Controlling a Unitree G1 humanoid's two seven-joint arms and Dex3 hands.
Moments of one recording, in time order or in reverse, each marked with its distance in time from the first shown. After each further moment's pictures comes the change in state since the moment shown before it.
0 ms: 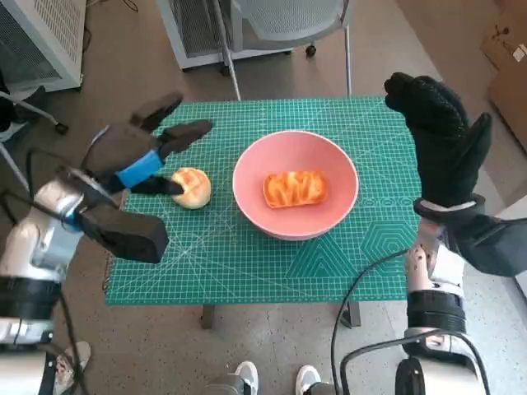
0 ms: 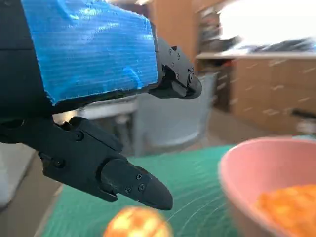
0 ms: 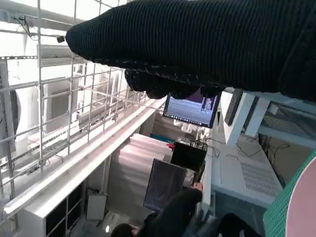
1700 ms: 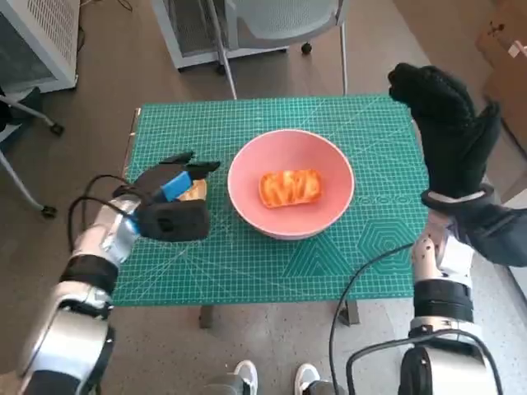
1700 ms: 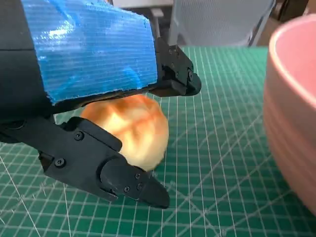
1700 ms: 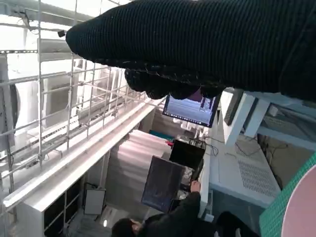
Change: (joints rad) left arm -0.266 -0.266 -0.221 0.746 0.036 0.077 0.103; right arm -0.048 -0.035 -0.020 0.061 0.006 -0.020 0.061
